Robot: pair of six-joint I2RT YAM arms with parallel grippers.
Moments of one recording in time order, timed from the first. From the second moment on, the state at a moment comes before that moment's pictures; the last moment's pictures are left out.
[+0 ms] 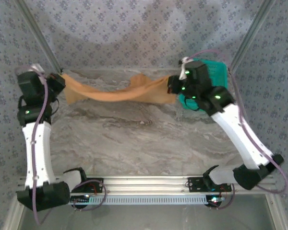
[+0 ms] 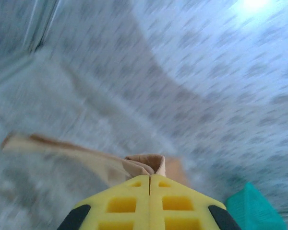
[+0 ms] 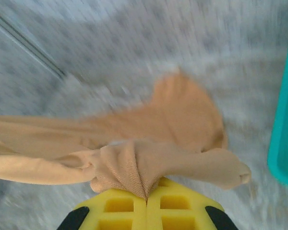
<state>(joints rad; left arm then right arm) 0.21 1.06 1.37 -0.58 0.23 -0.67 0.57 1.30 1.68 -0.81 0.07 0.45</state>
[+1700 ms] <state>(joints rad) 0.12 1.68 1.28 -0.41 0.09 -0.58 0.43 2.27 2.16 -0.91 -0.02 0.38</state>
